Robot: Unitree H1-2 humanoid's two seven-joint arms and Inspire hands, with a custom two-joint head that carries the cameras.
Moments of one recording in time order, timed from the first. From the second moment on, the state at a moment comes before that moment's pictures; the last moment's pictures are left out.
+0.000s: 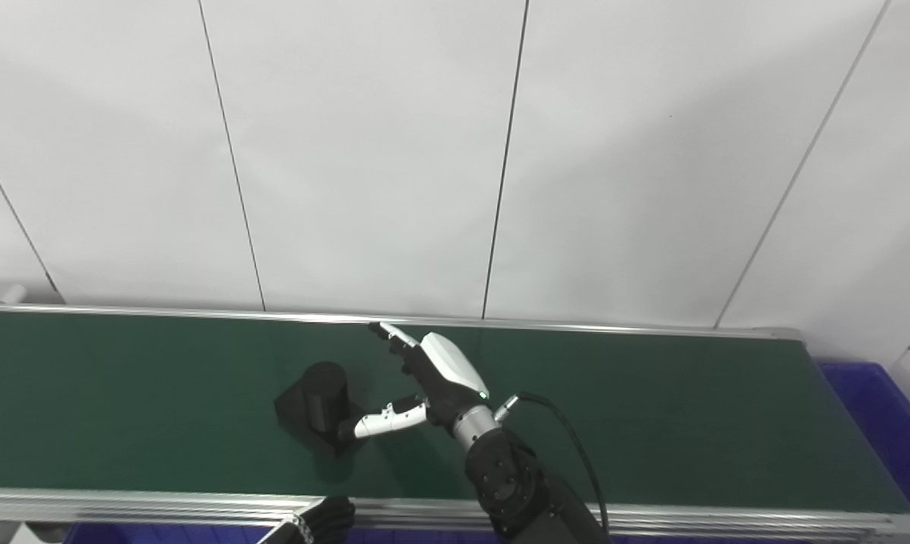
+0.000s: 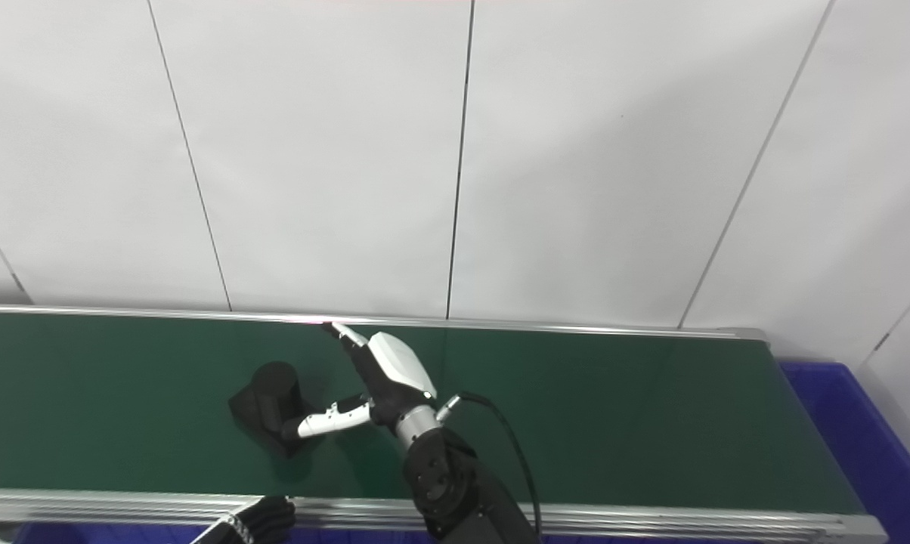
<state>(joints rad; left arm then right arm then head) 0.25 0.04 0.06 0.05 -0.16 -0.43 -0.53 -0.63 0.08 0.40 0.55 -0.56 0.07 0.02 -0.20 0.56</state>
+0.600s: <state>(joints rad) 0.28 0.02 0.06 0.02 -0.17 -0.43 -0.53 -0.71 0.12 0.42 0.78 -0.54 0.06 -0.01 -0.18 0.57</state>
